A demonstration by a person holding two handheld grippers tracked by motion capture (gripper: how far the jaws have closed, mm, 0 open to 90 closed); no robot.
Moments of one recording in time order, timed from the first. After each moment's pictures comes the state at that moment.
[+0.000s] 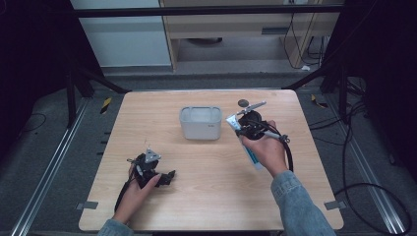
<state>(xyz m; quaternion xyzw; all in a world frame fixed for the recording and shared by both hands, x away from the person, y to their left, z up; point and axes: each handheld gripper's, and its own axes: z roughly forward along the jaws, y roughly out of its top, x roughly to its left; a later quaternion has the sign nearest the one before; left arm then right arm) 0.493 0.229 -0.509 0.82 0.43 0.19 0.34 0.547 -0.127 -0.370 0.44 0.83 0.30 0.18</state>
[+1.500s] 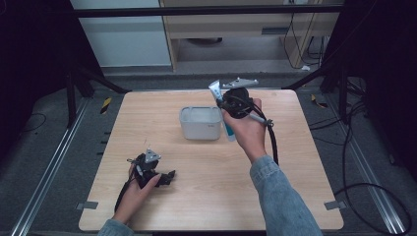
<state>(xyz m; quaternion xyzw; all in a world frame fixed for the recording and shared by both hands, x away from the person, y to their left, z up) 0.493 0.229 -0.509 0.82 0.43 0.19 0.34 0.562 -0.079 -0.303 0.42 0.76 0.43 0.25</state>
